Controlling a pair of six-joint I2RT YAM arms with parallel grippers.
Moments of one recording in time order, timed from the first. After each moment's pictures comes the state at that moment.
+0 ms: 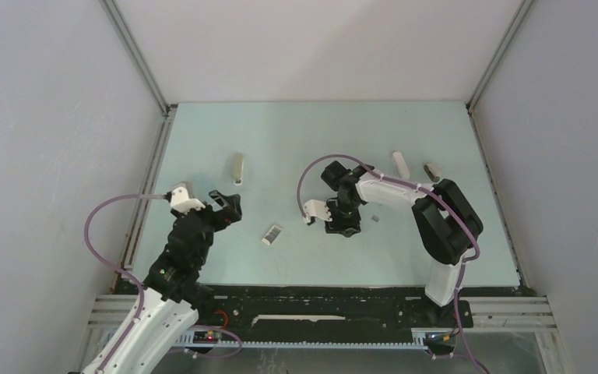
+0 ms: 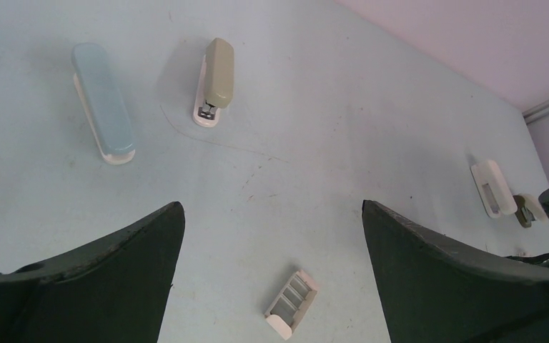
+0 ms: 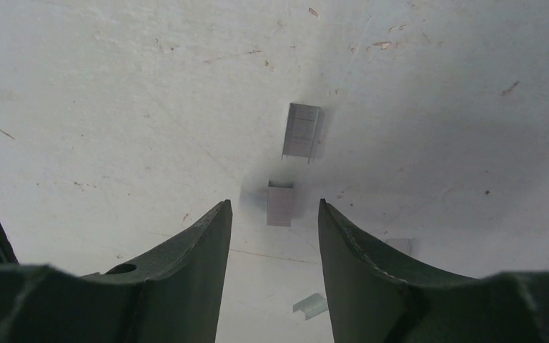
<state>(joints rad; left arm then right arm) -0.45 0.39 0.40 -0.26 -0.41 -0.58 0.69 1.83 1.23 -0.85 -0.27 -1.04</state>
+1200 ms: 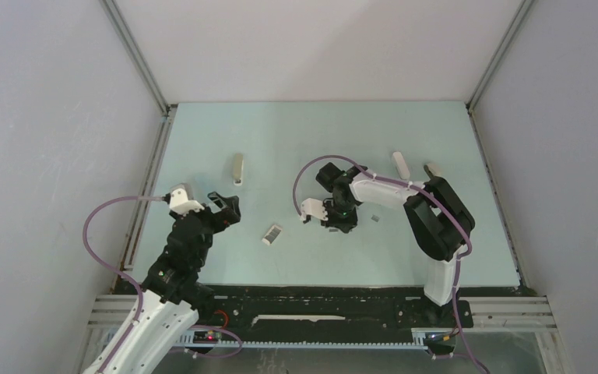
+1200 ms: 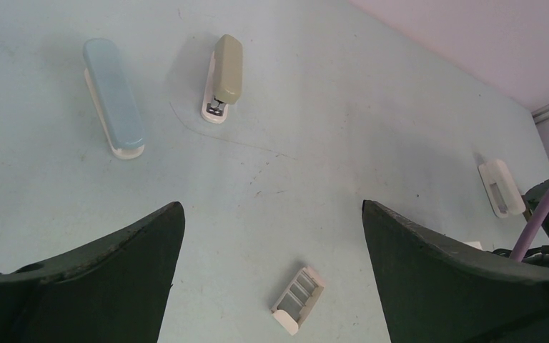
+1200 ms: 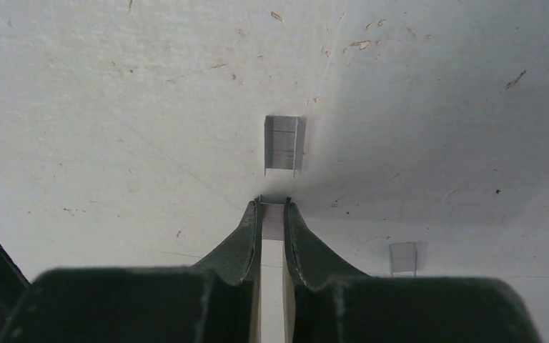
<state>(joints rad) -0.45 0.36 0.40 -0.30 -0.43 -0.58 0.72 1.89 1.26 -0.84 -0.20 -0.93</state>
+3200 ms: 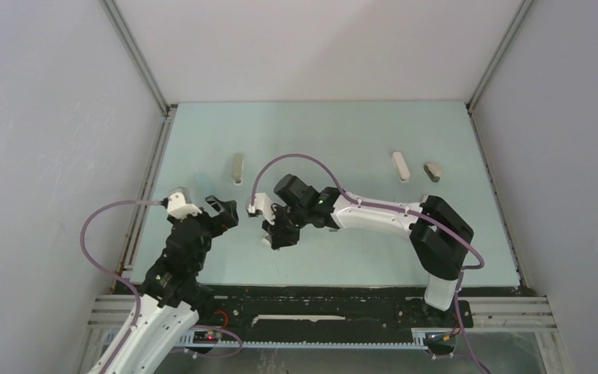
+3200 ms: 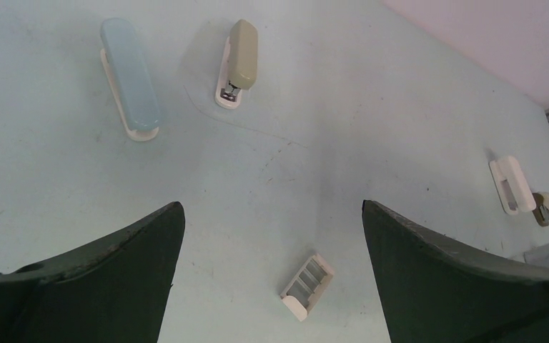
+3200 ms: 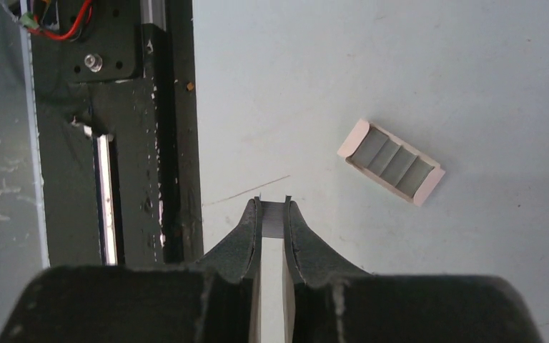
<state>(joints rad) -0.45 0.33 0.41 -0.38 -0.44 -0.61 1.03 1.81 1.31 -0.37 -0.50 -0.25</state>
